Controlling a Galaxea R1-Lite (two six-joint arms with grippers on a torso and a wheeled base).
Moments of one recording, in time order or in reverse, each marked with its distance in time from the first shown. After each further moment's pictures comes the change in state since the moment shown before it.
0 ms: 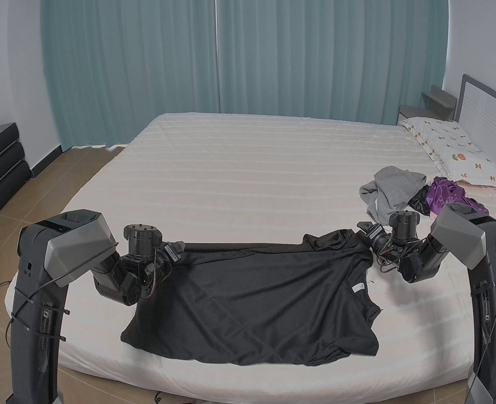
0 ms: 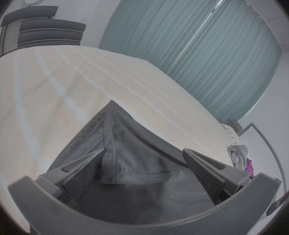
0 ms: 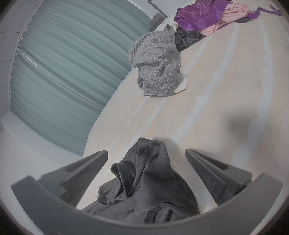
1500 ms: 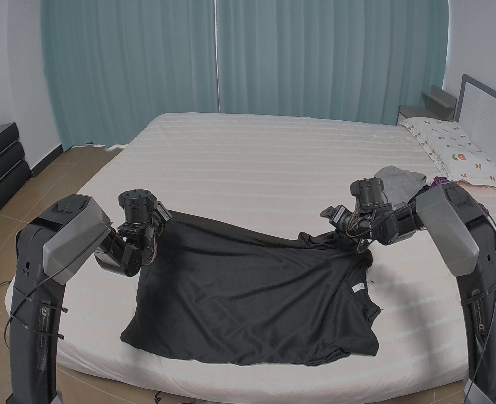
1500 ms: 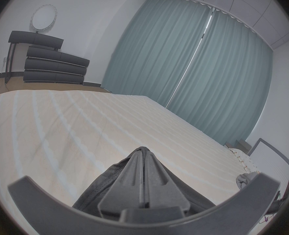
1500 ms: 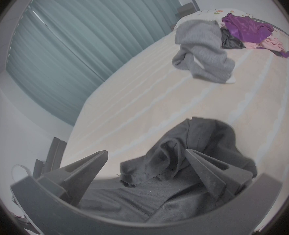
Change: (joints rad) left arm 0.029 0.003 -0.271 0.010 0.218 0.127; right arm 0.168 -0.027 -0.448 0.649 -0.052 -0.174
